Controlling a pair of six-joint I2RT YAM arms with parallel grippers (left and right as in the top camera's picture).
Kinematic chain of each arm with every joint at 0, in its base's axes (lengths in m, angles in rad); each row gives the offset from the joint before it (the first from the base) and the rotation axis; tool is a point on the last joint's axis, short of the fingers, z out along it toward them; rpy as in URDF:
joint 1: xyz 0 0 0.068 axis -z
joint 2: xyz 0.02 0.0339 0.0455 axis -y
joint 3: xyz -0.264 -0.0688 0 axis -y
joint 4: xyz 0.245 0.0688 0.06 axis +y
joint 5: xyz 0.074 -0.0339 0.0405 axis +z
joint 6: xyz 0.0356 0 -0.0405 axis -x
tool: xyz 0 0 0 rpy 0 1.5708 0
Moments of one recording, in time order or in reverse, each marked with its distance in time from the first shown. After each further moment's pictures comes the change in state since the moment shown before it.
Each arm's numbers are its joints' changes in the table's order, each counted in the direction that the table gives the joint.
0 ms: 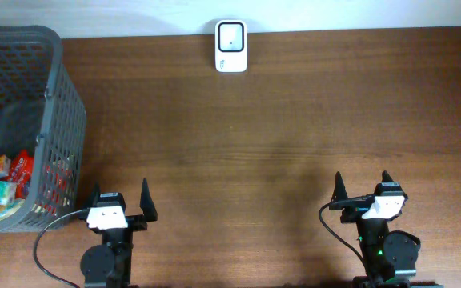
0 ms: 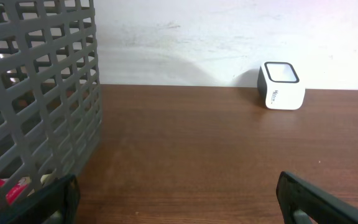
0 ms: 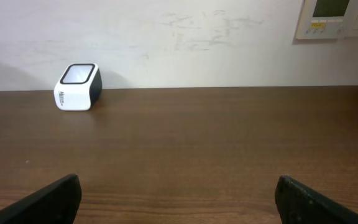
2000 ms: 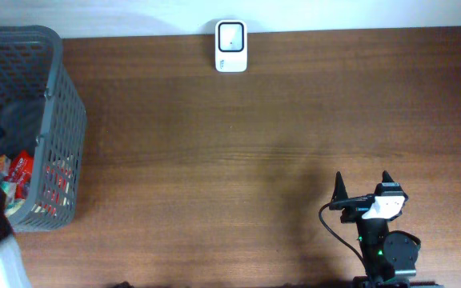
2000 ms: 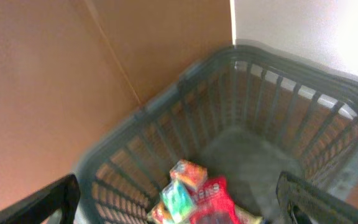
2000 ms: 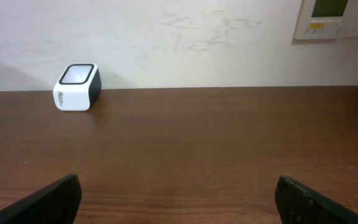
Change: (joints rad) left arm -0.425 -1.209 1.741 0.948 0.386 0.014; right arm 0.000 0.001 0.000 0.000 -0.003 0.000
